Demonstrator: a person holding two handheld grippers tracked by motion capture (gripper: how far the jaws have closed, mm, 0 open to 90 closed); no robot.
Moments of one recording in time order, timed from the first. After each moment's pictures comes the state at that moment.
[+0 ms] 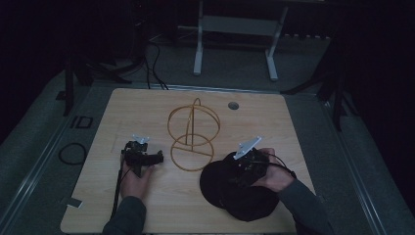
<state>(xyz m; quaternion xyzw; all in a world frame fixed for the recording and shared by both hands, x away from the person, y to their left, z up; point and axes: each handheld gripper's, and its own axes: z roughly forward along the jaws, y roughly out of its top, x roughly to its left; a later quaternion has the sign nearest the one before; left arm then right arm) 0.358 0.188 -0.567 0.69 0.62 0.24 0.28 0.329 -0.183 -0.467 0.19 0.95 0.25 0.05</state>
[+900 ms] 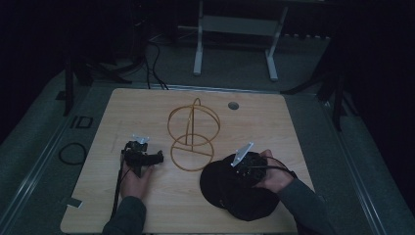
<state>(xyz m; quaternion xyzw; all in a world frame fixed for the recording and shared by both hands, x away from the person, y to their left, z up) 0.358 0.188 -0.567 0.69 0.62 0.24 0.28 0.326 -0.180 -0.477 0.15 0.97 0.16 0.07</state>
